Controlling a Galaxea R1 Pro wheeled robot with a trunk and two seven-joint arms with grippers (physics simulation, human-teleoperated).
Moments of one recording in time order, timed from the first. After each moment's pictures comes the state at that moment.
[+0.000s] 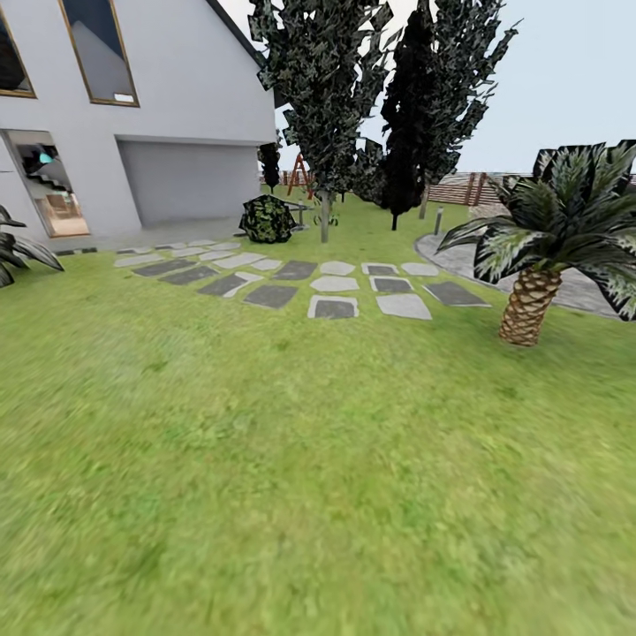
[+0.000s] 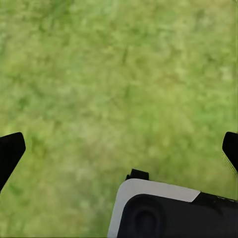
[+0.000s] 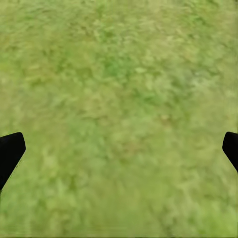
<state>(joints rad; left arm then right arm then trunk) -0.10 0.07 0.08 -0.14 0.17 -0.50 0.00 -0.16 -0.03 -0.13 -0.15 -0.12 -0.72 -0.02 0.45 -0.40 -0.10</state>
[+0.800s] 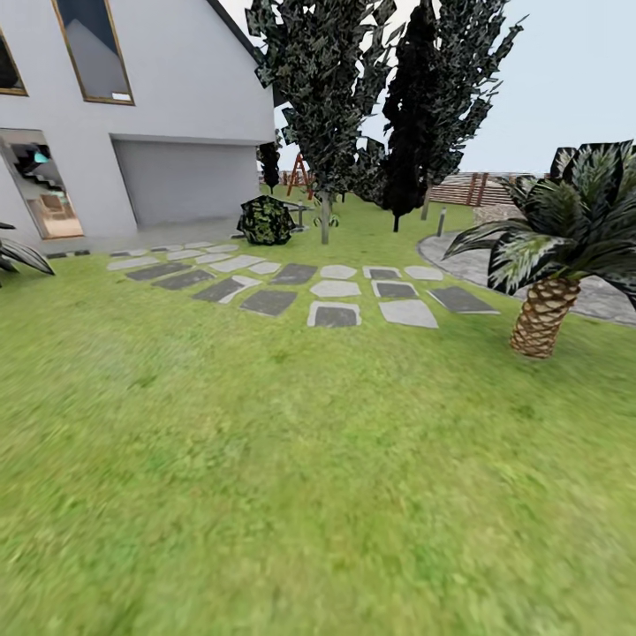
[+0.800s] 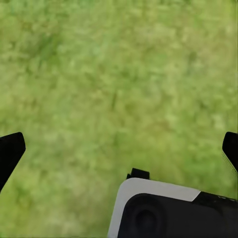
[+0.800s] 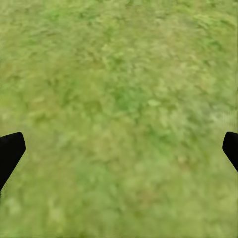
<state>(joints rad) -0.10 0.07 0.08 -0.13 0.17 -0.50 0.00 -0.16 -0.03 -0.13 -0.16 -0.11 -0.72 -0.02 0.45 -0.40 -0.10</state>
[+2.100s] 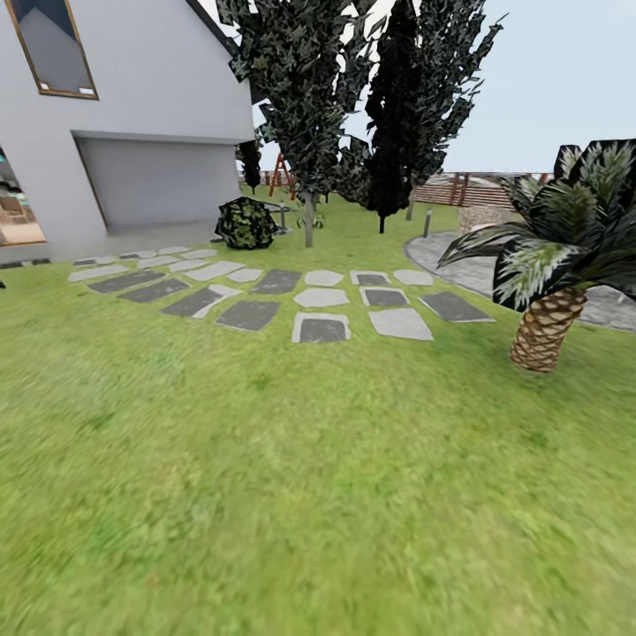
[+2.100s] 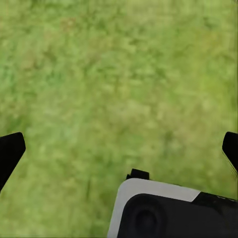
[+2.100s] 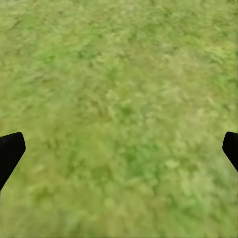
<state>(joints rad) -0.10 0.07 0.08 -0.14 0.17 -0.50 0.00 -0.16 -0.03 -0.13 -0.15 -0.12 -0.72 -0.02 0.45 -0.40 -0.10</state>
